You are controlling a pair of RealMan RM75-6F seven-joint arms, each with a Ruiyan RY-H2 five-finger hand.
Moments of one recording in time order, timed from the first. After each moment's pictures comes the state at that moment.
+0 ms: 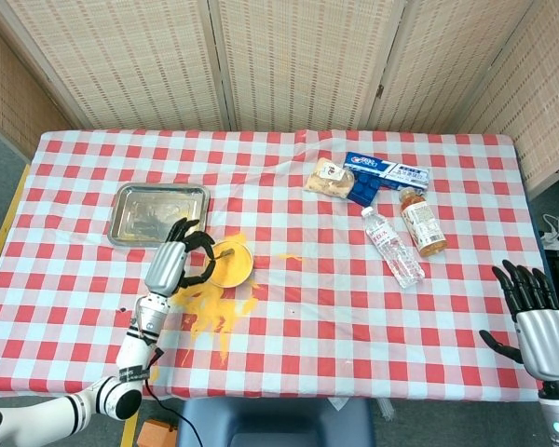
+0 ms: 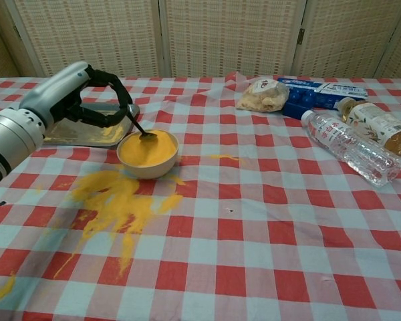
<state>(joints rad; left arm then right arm) -0.63 -1.72 -0.28 -1.30 1.30 1.20 -0.14 0.03 -1.14 0.04 -1.58 -1.59 1.57 -0.03</state>
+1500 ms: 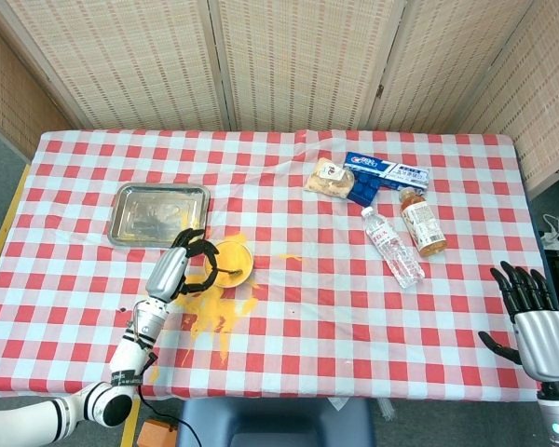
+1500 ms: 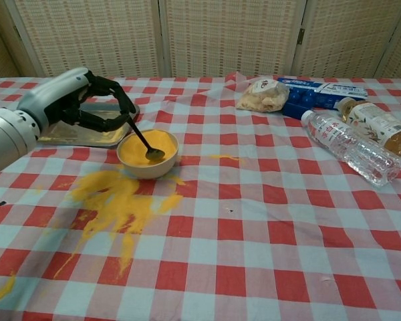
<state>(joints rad) -0.61 -1.64 -0.27 -1.45 1.25 1.12 -0.18 0.03 -1.14 0.04 -1.58 -1.59 1.56 -0.04</state>
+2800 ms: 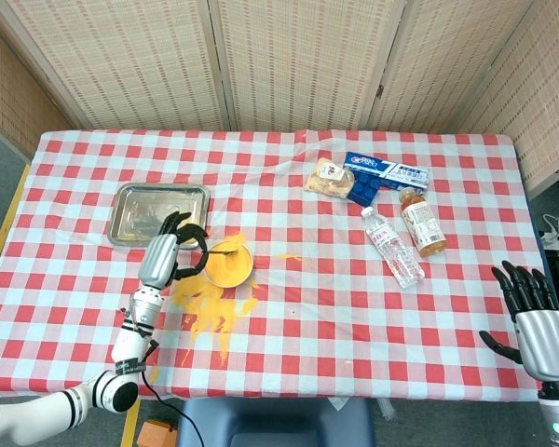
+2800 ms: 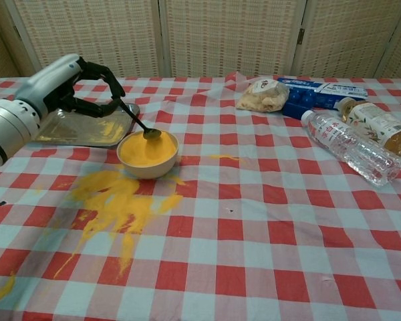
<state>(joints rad) -0.64 -1.71 -0.30 -1.29 1.28 1.19 -0.19 0.03 -1.13 0.04 -1.59 -1.59 1.57 -0.04</state>
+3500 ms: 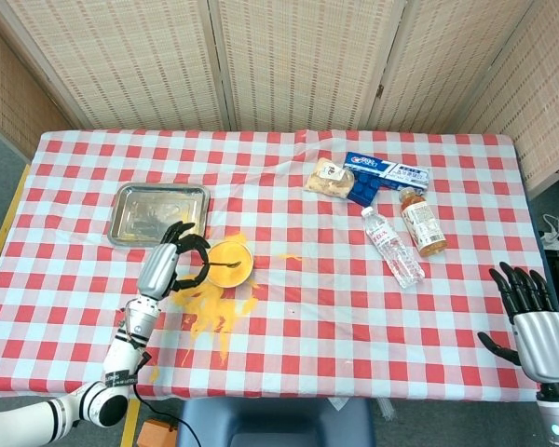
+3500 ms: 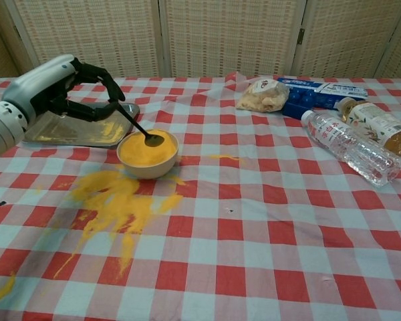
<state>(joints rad) -0.60 -1.62 -0.27 -1.44 1.29 1.18 -0.19 0.03 -1.14 0.04 -1.59 -1.60 1.57 -0.05</state>
